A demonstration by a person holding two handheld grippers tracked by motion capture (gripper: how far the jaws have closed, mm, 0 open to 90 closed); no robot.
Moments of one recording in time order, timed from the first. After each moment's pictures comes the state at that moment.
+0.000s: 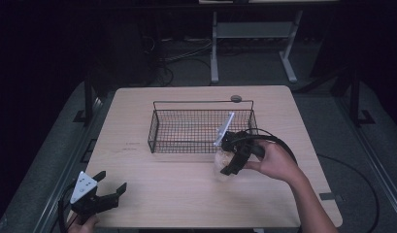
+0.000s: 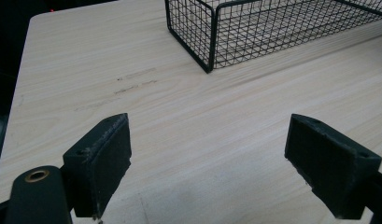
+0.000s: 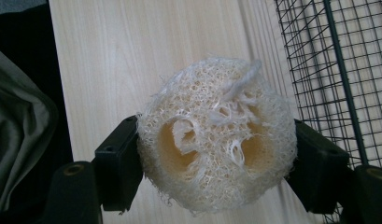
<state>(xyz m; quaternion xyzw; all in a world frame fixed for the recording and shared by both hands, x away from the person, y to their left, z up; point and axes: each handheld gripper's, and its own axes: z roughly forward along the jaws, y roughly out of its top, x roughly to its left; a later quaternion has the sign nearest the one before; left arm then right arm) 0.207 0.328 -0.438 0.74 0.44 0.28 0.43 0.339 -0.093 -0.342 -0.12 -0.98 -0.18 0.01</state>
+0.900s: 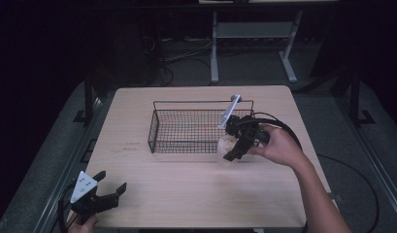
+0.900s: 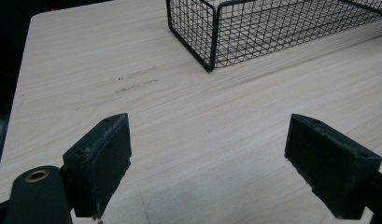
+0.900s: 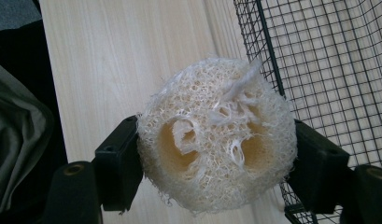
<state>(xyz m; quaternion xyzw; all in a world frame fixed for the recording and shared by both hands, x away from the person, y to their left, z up) 0.208 0.328 -0.438 0.74 0.44 0.28 0.42 0.362 -0.104 -0.313 -0.14 -0.97 -0.19 0.00</state>
